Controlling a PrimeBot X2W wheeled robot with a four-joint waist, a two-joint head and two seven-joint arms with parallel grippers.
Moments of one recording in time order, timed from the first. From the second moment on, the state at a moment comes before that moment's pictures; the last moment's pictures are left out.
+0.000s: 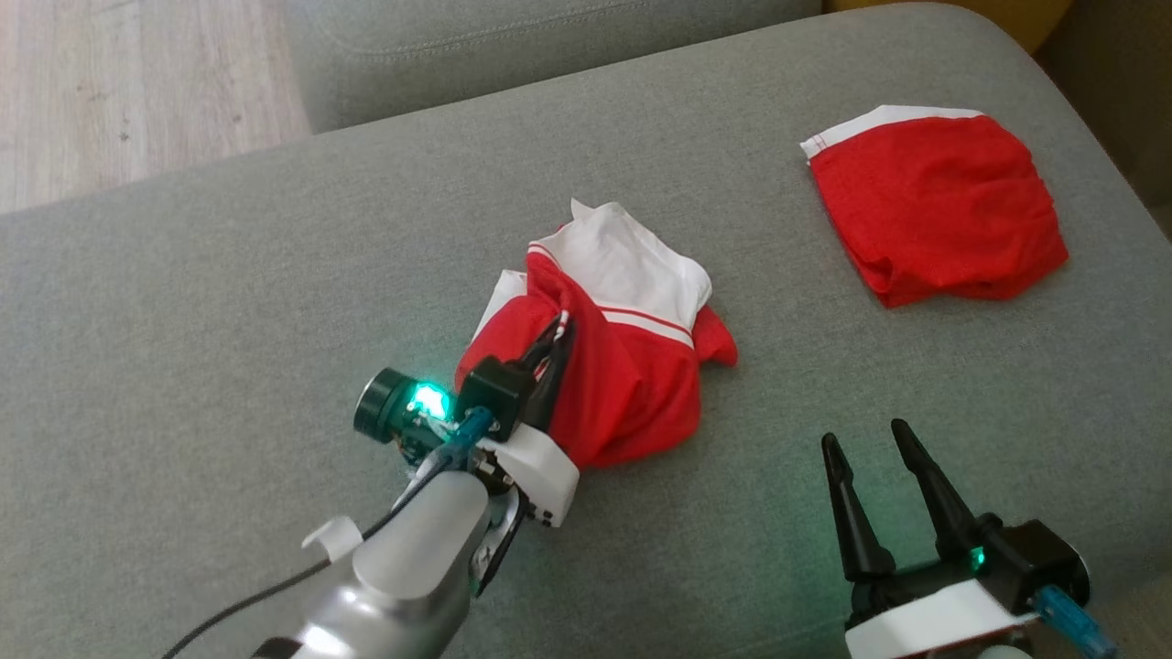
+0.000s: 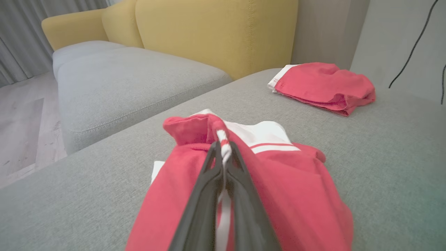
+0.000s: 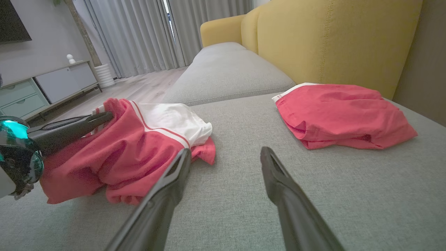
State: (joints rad) left arm -0.59 0.05 -0.84 0.77 -0.43 0.09 -0.22; right arm 0.11 -0.07 0.17 0.13 0.17 0.13 -0.25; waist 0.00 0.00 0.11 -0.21
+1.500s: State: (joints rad) left arm -0.26 0.18 -0.70 0.51 -0.59 0.00 -0.25; right arm 0.17 -0.06 0.11 0.11 0.17 0.13 -0.25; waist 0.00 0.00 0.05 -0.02
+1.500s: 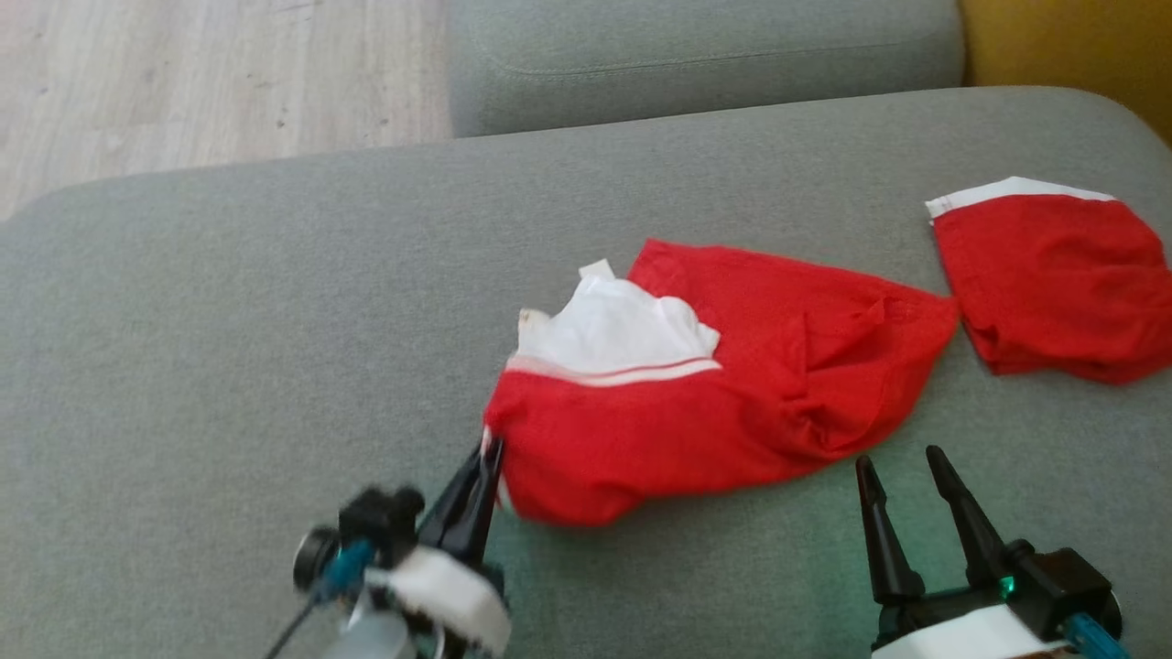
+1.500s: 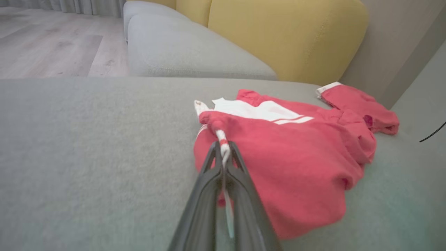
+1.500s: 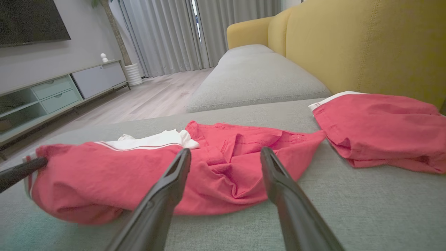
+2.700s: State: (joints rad) left arm -0.86 0.07 -0.79 0.91 -0.38 0.02 -0.02; right arm 0.03 -0.13 0.17 0.11 0.17 0.13 -0.25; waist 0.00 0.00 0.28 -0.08
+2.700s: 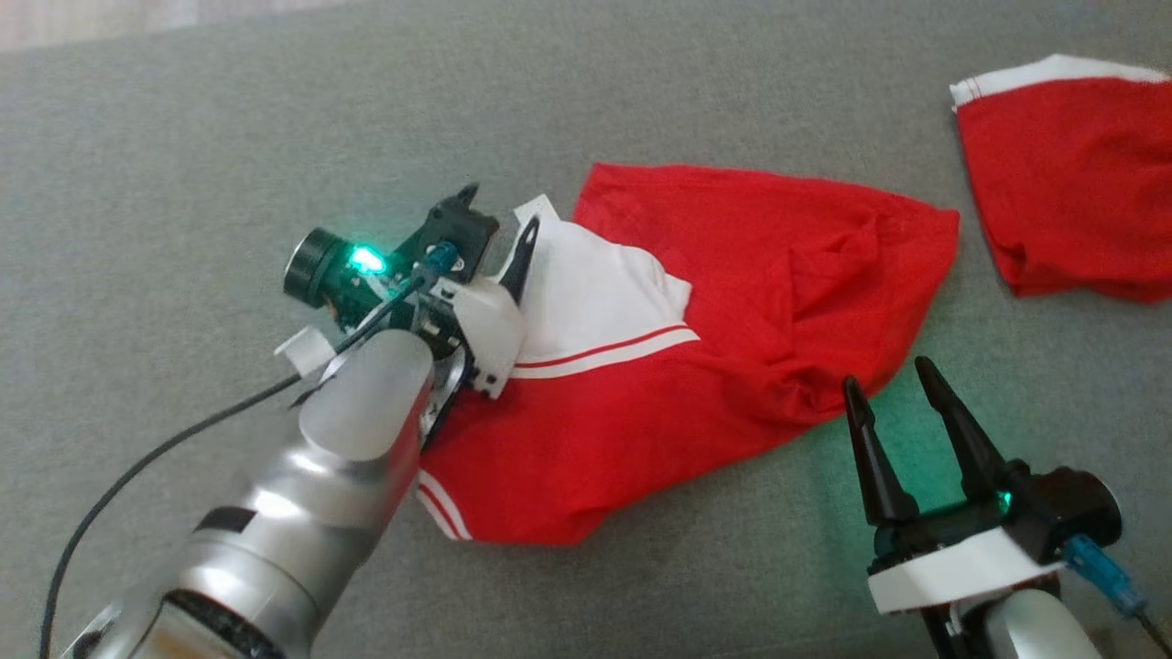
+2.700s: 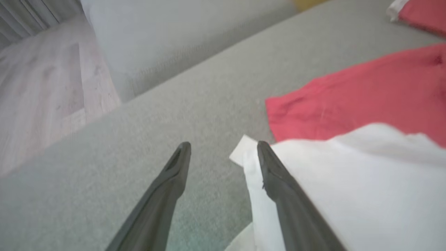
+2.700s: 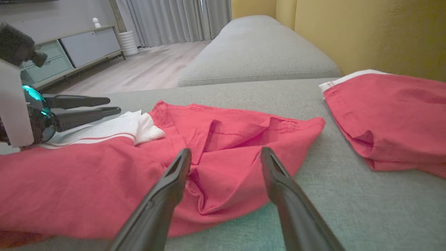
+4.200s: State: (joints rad) left arm -0.72 0.10 -0.96 0.65 -0.44 0.11 -0.25; right arm 0.07 -0.11 0.15 0.13 0.17 0.13 -0.25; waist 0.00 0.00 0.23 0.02
